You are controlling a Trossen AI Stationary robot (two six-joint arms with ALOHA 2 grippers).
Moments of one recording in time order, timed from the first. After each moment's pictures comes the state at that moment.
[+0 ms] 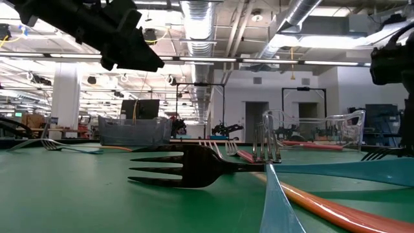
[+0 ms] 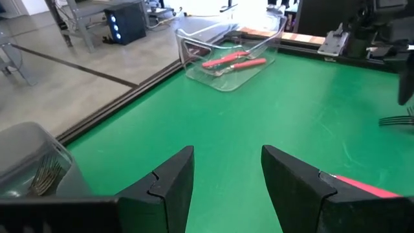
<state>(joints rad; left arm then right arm) -0.21 1.17 0.53 0.18 -0.77 -0.30 0.72 1.15 0.44 -0.37 0.40 1.49</state>
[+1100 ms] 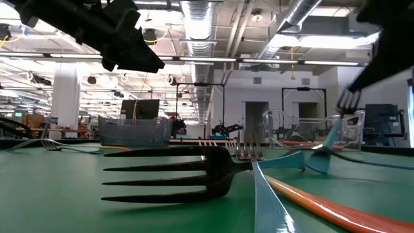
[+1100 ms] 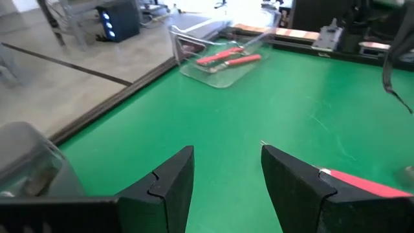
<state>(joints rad) -0.21 1.17 0.53 0.17 -0.74 -0.29 0.72 1.17 0.66 -0.73 0.78 0.99</state>
